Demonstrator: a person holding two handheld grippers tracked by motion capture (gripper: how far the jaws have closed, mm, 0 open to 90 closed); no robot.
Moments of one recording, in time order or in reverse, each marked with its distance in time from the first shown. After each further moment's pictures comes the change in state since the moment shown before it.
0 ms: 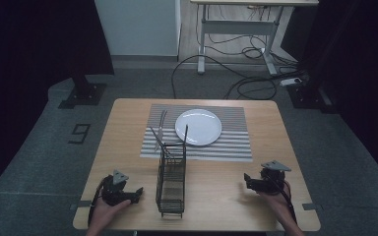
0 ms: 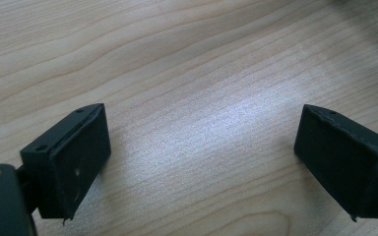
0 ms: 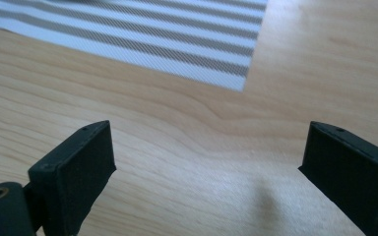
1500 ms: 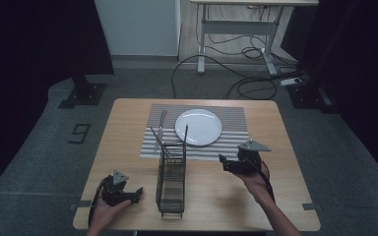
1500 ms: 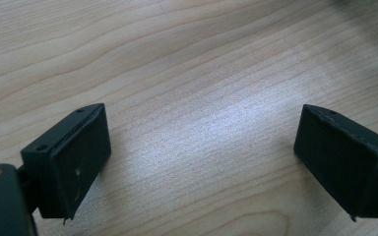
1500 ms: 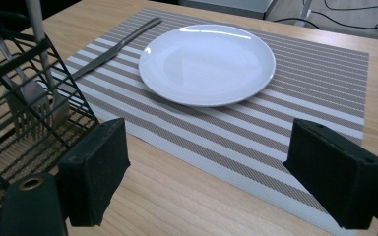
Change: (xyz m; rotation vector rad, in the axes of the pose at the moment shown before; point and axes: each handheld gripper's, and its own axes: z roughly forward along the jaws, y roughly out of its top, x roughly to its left) left arm -0.001 0.000 0.000 -0.001 0.007 -0.007; right arm 0.073 0.087 -0.011 -0.135 0.168 -0.066
